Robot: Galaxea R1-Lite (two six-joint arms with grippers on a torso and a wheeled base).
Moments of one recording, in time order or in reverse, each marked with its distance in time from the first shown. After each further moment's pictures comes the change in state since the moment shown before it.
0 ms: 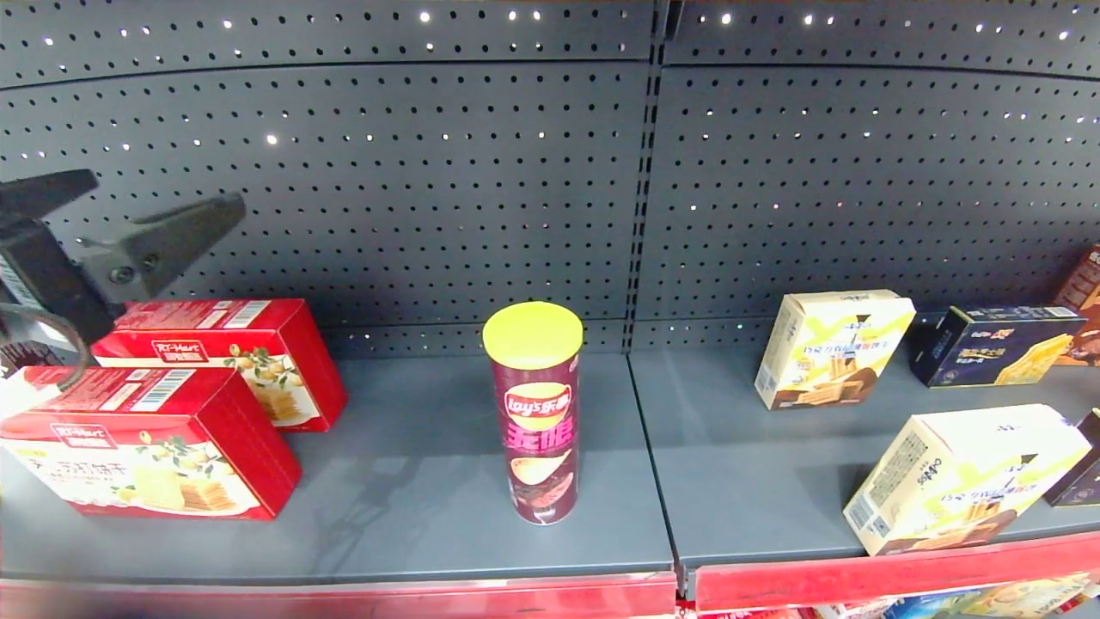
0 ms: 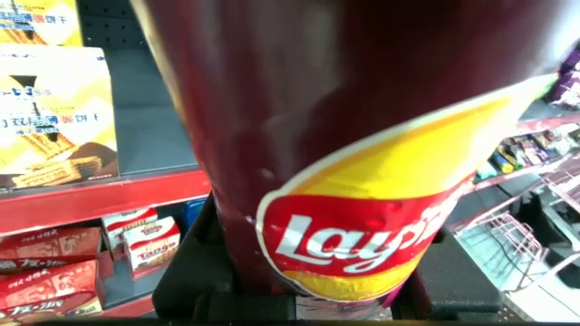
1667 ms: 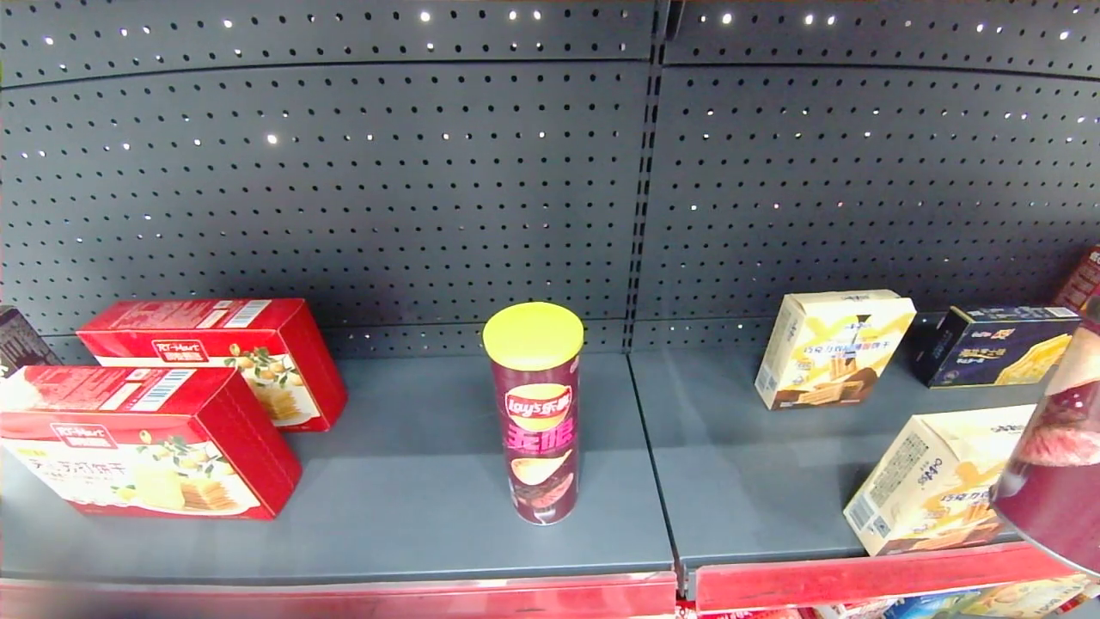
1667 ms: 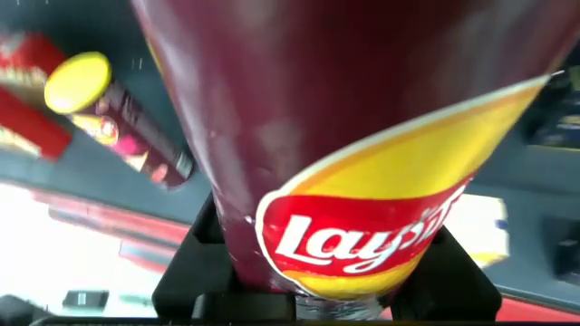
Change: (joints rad) left arm 0.044 -0.451 0.026 0.217 0.571 0.228; right arm 0.836 0.741 -0.385 -0.100 0.006 0.545
